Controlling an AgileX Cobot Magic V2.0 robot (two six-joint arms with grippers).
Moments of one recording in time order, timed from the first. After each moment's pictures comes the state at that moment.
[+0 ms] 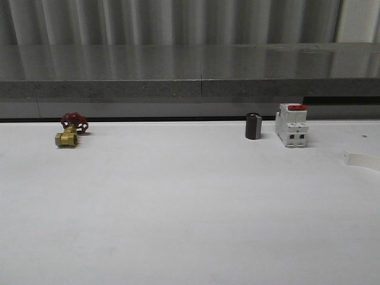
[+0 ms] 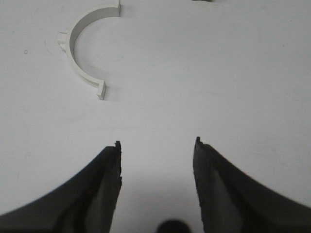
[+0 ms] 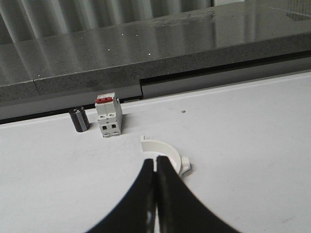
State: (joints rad) left arm -0.04 0.89 -0.74 -0.03 0.82 -0.12; right arm -0.06 -0.01 0.03 -0.01 0.14 0.21
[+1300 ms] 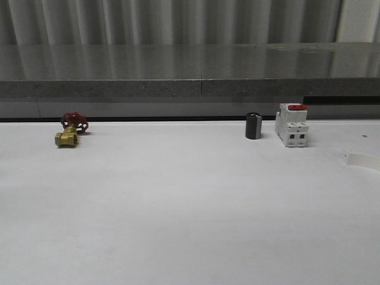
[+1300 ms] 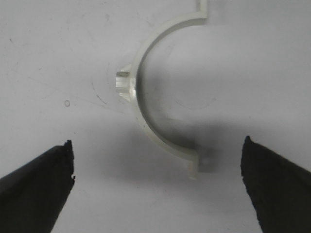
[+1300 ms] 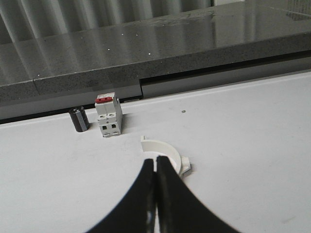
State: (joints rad) left arm 0.26 1.73 -1.24 -0.14 0.84 0.33; right arm -0.06 -0.01 0.03 -0.01 0.14 0.21
